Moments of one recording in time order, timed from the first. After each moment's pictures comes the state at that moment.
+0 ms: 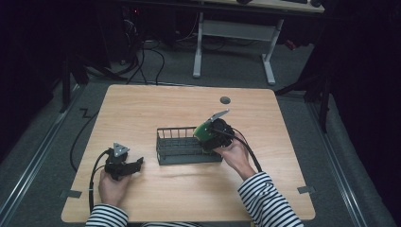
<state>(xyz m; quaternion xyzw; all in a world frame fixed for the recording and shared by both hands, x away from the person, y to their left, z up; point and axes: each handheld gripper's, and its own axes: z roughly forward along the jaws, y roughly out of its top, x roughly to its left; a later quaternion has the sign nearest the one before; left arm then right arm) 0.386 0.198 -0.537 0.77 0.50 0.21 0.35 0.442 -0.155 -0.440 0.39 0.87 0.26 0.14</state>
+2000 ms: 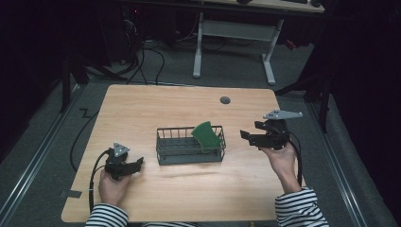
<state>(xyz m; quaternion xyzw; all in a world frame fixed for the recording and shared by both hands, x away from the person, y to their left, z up) 0.386 0.197 -0.537 0.77 0.50 0.21 0.35 0.381 -0.287 -0.375 0.45 0.77 0.40 0.19</state>
